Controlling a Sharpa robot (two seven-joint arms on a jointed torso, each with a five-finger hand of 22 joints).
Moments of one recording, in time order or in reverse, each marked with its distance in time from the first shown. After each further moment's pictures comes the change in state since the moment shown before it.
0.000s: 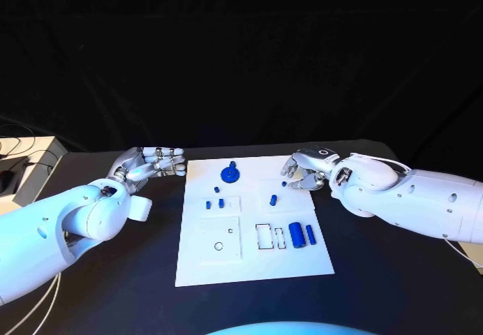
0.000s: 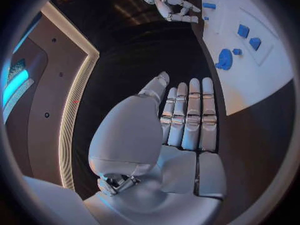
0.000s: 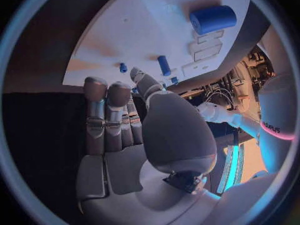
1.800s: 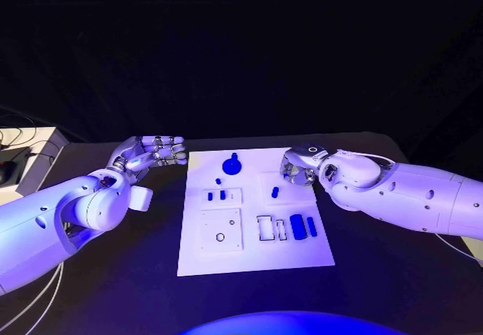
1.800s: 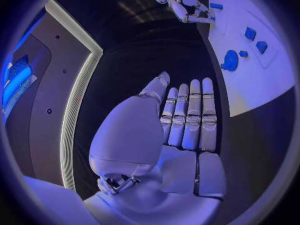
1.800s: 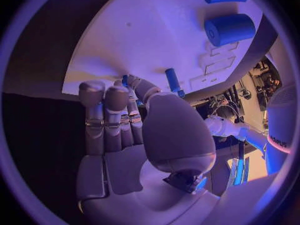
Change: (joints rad) left arm -0.002 -0.013 0.005 0.020 0.024 -0.002 0.023; left_hand 0.009 0.009 -0.018 -0.007 0.000 -0.003 0.011 0.000 0.000 -0.029 0.009 0.000 0.000 -0.031 0.009 0.000 0.011 0.000 0.004 0.004 0.000 -0.089; right arm -0.019 0.085 -0.003 -0.062 -0.086 0.064 -0.092; right_hand -0.008 0.051 0.152 0.004 0.002 0.107 -0.017 0.000 0.009 0.047 -0.022 -0.004 -0.001 -0.023 -0.006 0.106 -0.099 -0.025 -0.002 0.002 0.098 0.005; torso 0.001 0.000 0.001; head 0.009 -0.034
